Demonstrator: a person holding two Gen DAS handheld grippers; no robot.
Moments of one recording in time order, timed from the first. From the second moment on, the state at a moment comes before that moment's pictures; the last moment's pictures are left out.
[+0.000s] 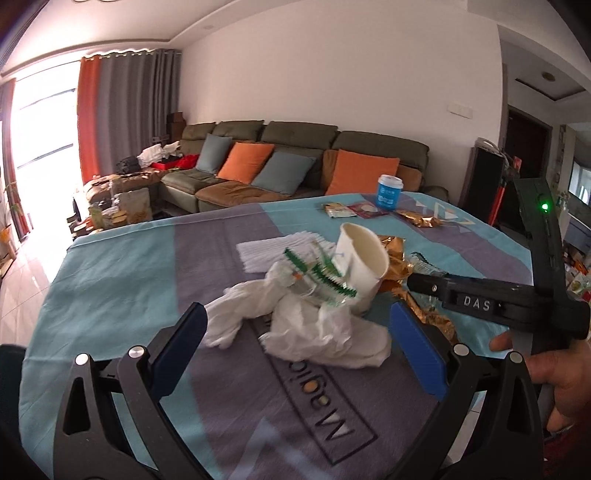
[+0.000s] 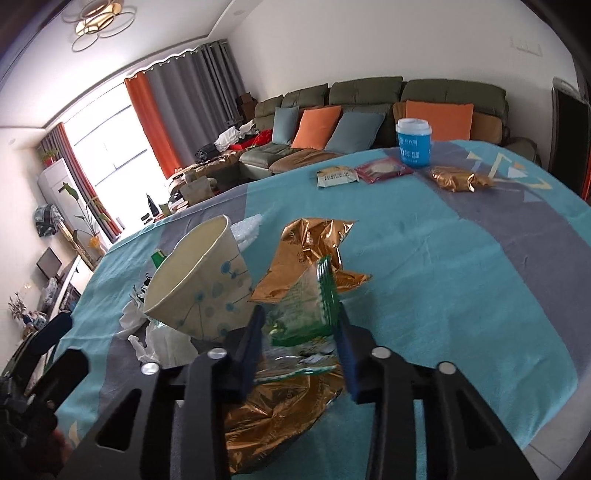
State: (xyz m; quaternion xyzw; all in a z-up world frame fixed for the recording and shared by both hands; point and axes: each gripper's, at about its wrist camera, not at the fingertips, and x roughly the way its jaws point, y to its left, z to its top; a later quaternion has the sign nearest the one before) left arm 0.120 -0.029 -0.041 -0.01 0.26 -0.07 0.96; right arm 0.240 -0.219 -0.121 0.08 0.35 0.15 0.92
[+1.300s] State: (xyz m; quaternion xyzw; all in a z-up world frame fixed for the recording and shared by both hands) left arm 0.215 -0.033 -0.073 -0.08 0.34 -0.11 0.93; right arm 0.232 -0.234 -0.102 0.11 0.33 0.17 0.92
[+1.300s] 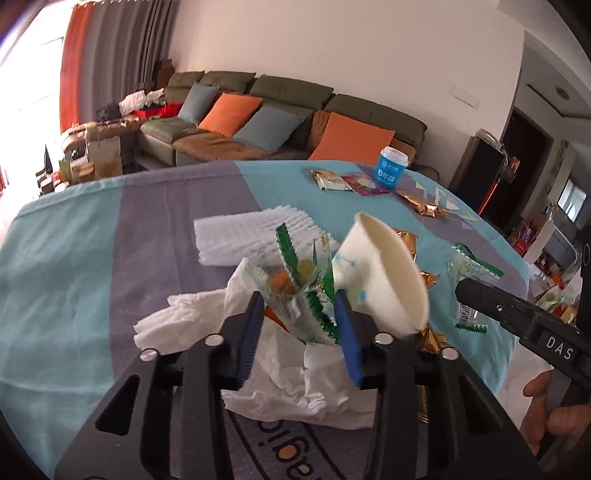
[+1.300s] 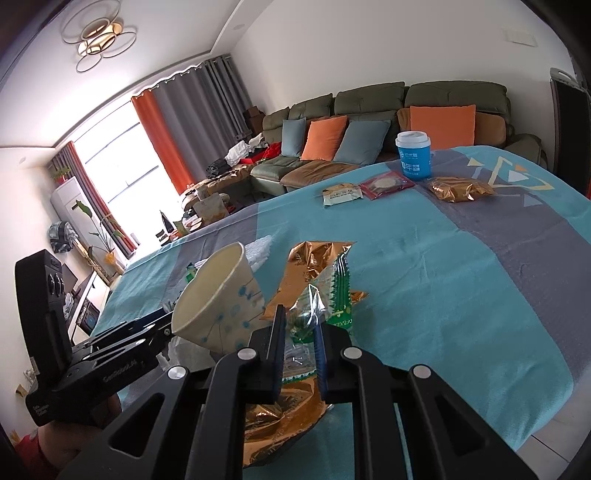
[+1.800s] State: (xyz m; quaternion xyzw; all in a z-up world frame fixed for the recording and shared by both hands) left arm 0.188 -0.018 -0.044 -0.09 0.29 -0.10 0.95; right arm 0.219 -0.232 -0.077 0.10 0.29 0.17 0.94
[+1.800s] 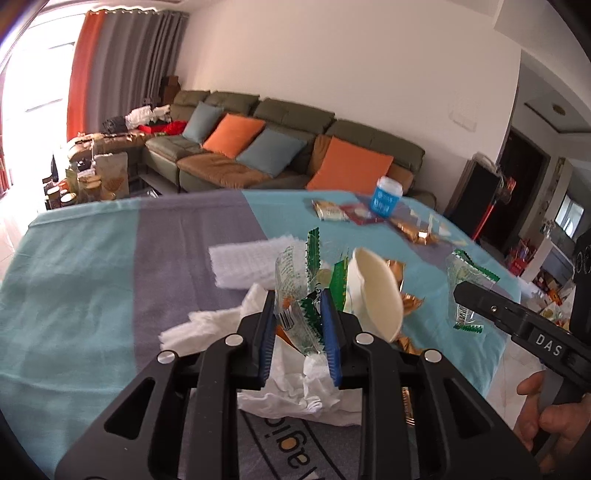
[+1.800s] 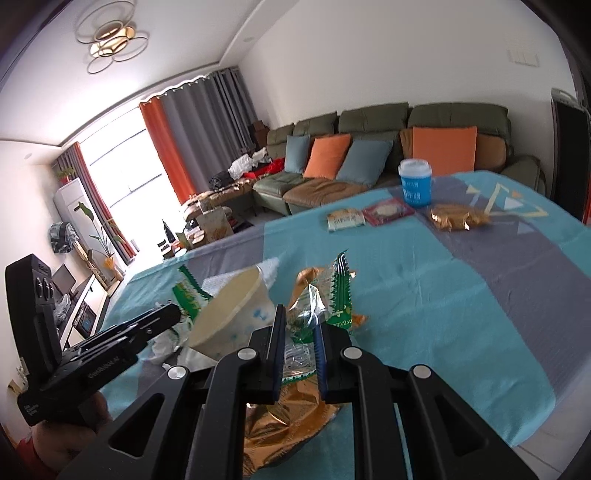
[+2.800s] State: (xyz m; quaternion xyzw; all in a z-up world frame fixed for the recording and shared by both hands) left arm -0.020 0.173 0.030 -0.13 0.17 0.16 0.96; right arm 0.159 -0.014 -0.008 -0.03 0.20 0.45 0.87
